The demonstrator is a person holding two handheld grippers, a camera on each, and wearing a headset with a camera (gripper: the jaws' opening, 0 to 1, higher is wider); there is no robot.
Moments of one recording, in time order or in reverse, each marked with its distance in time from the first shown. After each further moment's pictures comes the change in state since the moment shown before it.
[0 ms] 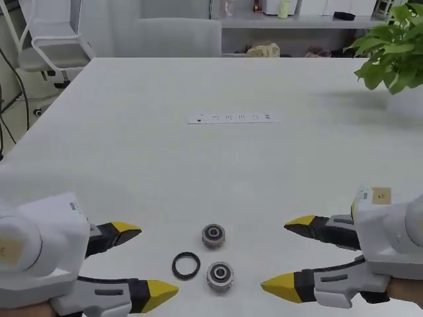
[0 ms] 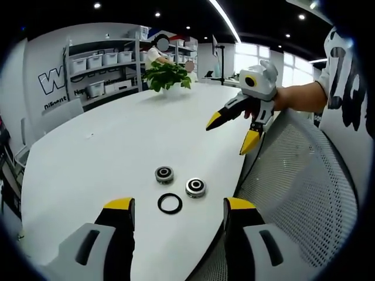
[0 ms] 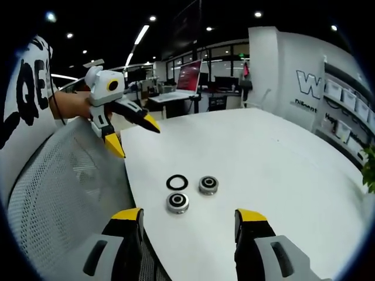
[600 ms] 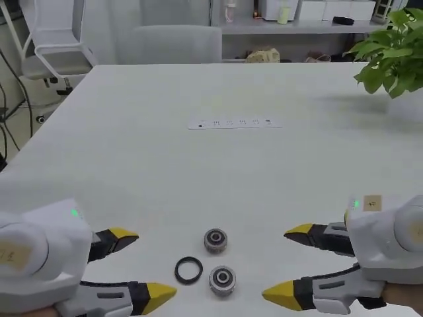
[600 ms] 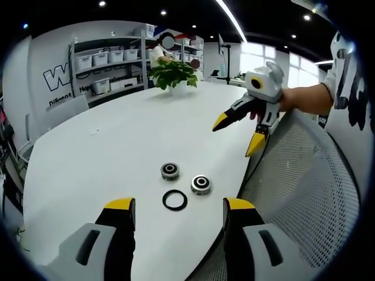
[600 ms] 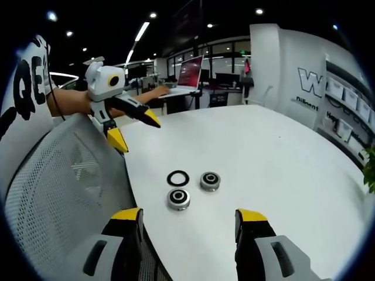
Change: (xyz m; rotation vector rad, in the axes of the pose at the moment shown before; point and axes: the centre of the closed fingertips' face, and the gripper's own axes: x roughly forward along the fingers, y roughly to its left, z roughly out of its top) left arm -0.002 0.009 -0.006 -0.025 0.011 0.037; right arm 0.003 0.003 -0.005 -0.004 0.026 0.006
